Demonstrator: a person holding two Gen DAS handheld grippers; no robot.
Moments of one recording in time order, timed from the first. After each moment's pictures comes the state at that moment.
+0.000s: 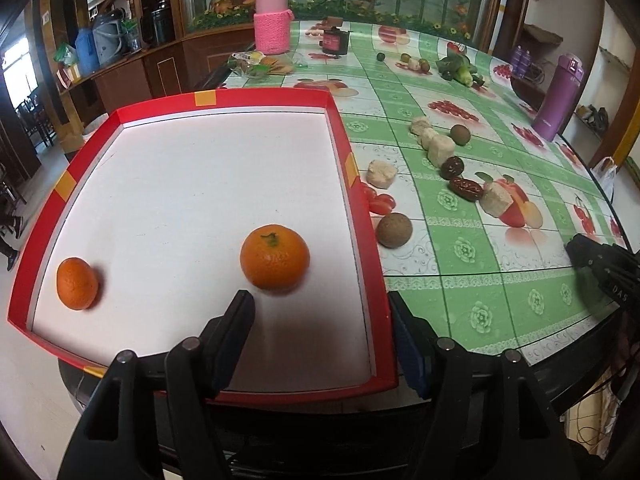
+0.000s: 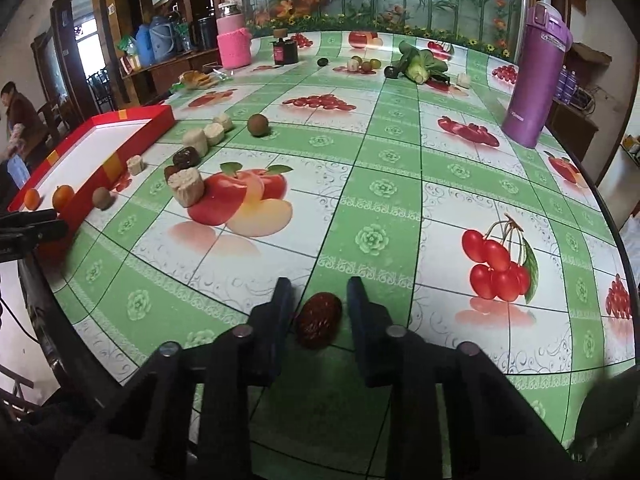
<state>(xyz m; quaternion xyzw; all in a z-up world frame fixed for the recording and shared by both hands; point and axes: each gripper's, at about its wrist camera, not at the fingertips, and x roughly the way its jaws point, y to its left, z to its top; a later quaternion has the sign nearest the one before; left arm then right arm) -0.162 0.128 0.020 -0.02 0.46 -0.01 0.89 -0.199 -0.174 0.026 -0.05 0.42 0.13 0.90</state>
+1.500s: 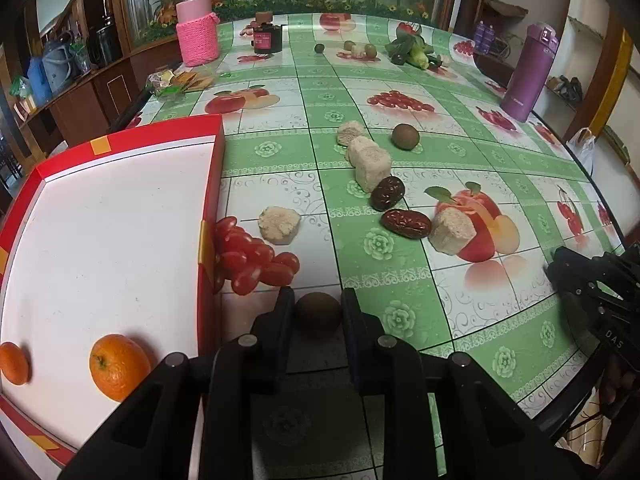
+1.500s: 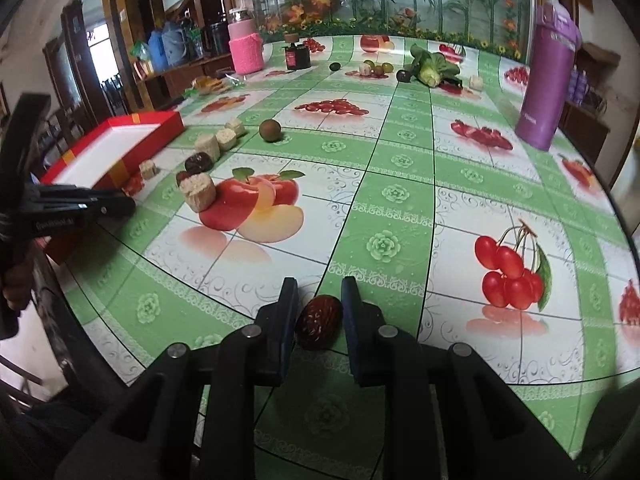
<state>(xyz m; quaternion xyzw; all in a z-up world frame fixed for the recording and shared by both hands) -0.106 0.070 0.016 0.01 0.47 -0.08 0.88 -0.197 -0.171 0.026 -0.05 0.41 0.16 0.90</state>
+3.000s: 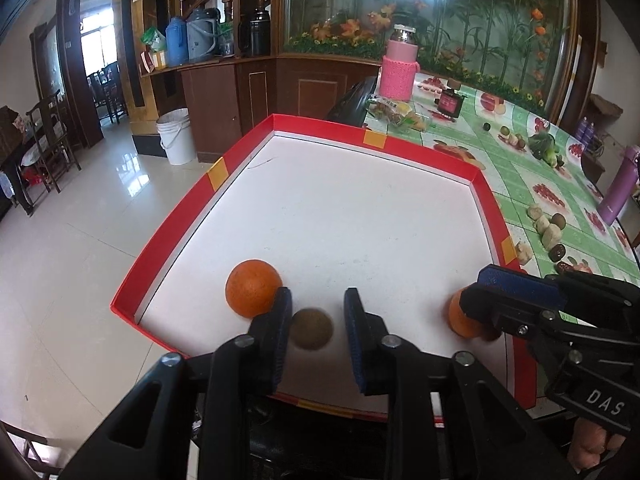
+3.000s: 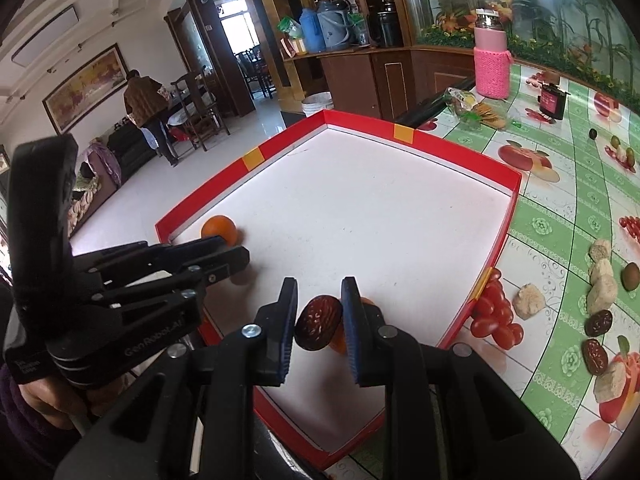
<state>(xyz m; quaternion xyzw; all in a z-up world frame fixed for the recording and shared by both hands) -0.178 0.246 0.036 -0.07 0.39 0.11 0.91 -0.179 0.116 0.056 -0.04 0.40 0.41 0.82</state>
